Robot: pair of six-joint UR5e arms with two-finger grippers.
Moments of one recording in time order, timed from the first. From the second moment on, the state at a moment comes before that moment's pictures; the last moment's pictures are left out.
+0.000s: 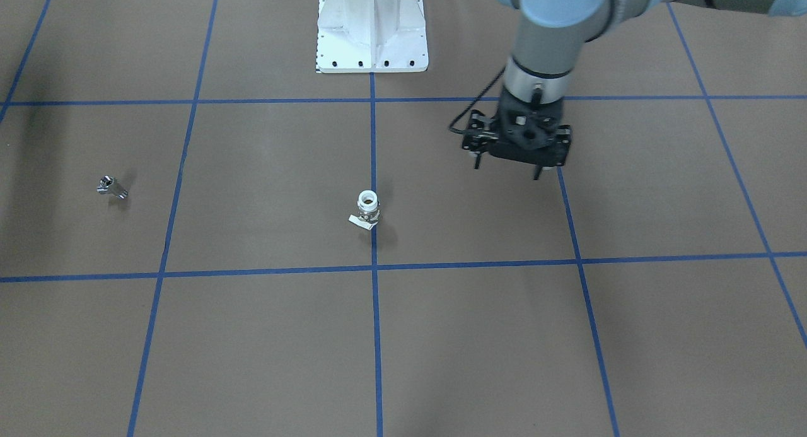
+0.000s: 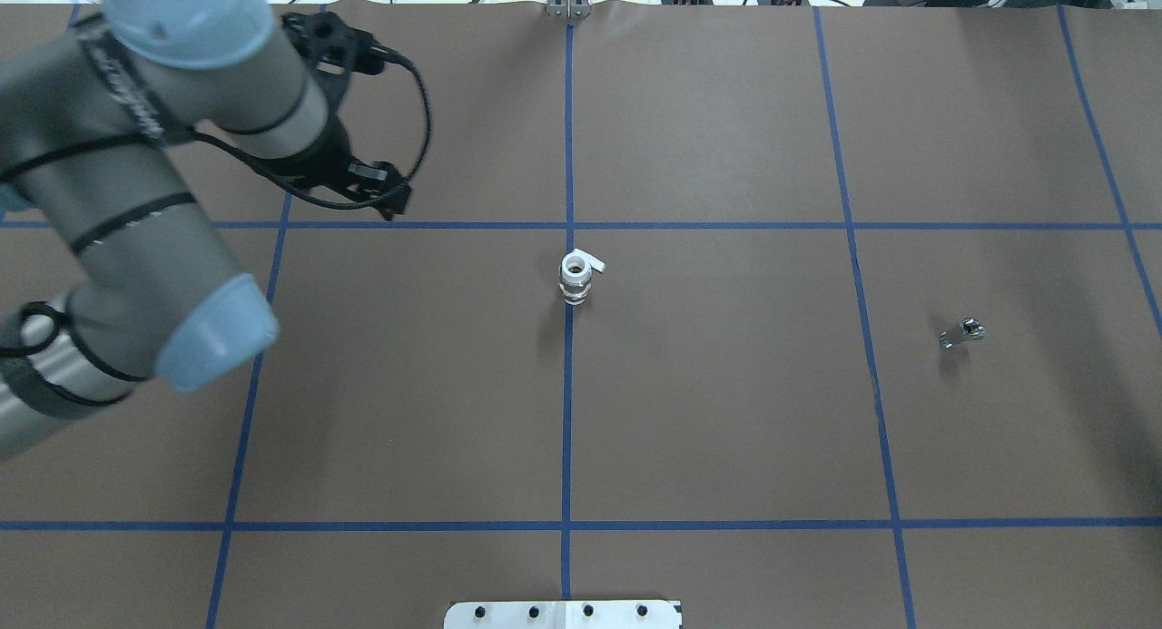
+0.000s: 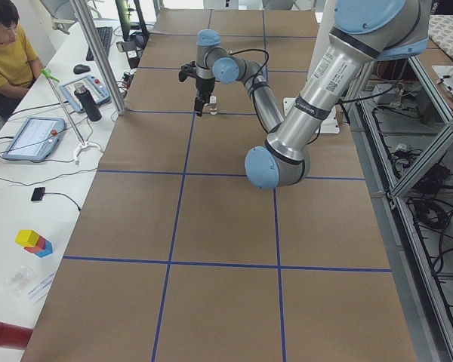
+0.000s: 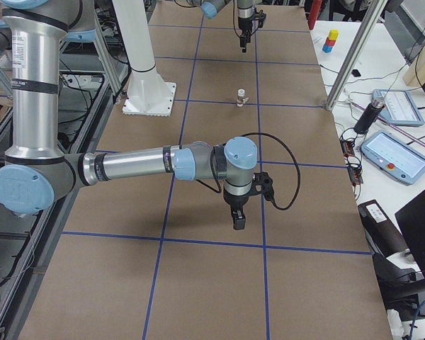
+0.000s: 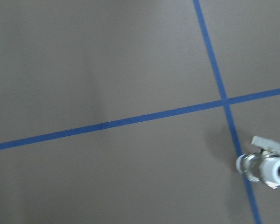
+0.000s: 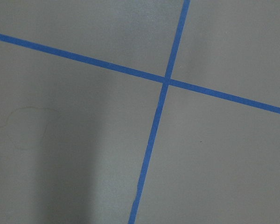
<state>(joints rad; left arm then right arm) -0.87 -2.12 -1.92 -1.35 -2.01 -0.58 1.51 -1.66 1.83 -1.65 2.29 -0.07</state>
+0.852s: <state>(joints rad) -1.57 -1.71 -1.74 -1.42 -2.28 0.32 1.31 -1.72 1.98 -1.45 2.32 0.44</state>
